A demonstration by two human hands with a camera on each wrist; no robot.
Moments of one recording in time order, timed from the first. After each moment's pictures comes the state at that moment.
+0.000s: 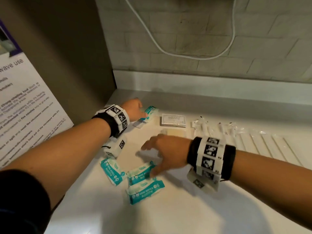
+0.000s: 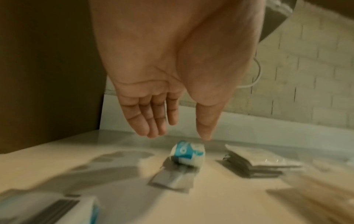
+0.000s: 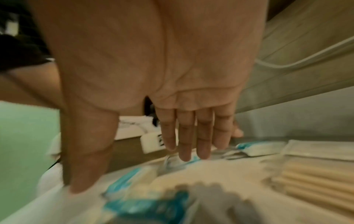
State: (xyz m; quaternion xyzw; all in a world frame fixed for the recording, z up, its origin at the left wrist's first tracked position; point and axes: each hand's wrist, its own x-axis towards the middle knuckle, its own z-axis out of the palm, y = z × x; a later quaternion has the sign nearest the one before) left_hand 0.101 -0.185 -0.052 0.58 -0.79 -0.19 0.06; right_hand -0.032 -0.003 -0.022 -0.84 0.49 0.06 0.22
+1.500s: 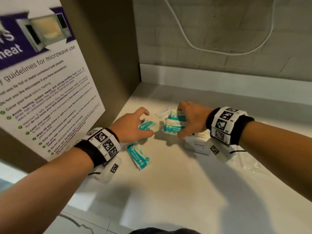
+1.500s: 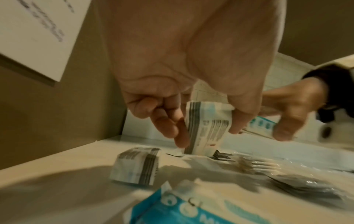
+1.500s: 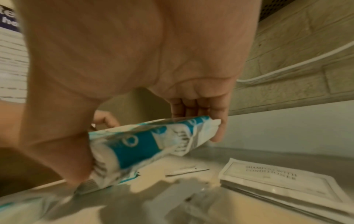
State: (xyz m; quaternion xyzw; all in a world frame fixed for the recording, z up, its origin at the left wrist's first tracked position) left_hand 0.202 -0.072 -0.045 0.54 -0.80 -0.25 0.10; right_hand -0.036 -0.058 -0.008 -0.78 0.61 0.04 0.14
